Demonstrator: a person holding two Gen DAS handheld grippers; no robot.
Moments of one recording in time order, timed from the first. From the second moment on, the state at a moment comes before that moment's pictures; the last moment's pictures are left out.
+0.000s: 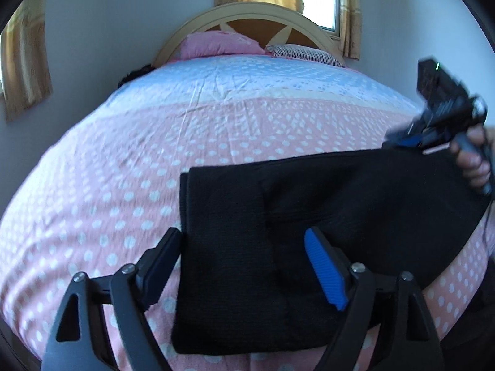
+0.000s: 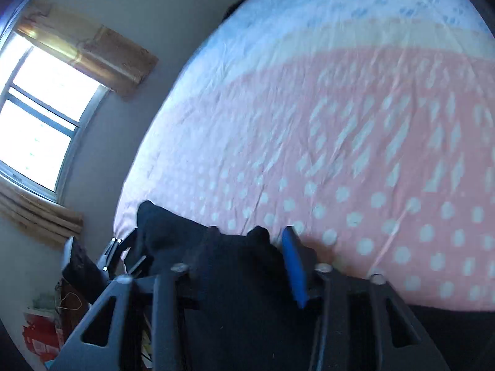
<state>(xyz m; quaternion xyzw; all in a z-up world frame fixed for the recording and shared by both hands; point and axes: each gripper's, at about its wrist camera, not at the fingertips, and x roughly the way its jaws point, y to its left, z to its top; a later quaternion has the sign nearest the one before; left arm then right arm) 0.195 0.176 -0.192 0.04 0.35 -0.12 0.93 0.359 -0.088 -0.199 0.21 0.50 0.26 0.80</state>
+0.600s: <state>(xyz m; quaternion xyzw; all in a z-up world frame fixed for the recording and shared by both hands) 0.145 0.062 -0.144 0.12 0.29 -0.23 0.92 0.148 -0.227 -0.124 -0.06 0.41 0.07 0.91</state>
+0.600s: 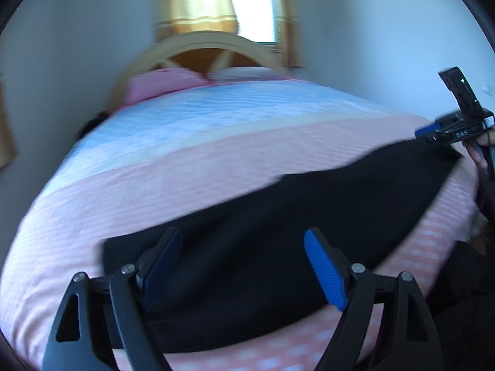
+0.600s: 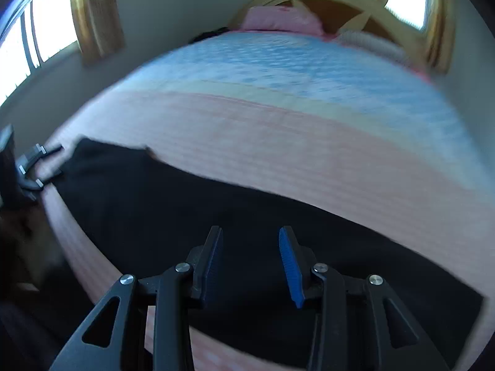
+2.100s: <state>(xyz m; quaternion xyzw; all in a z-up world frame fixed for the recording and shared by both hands) 0.172 -0.009 -0.173 0.12 0.36 -0.36 0.85 0.041 -0.261 -0.173 -0.24 0.38 -0.03 0.89</state>
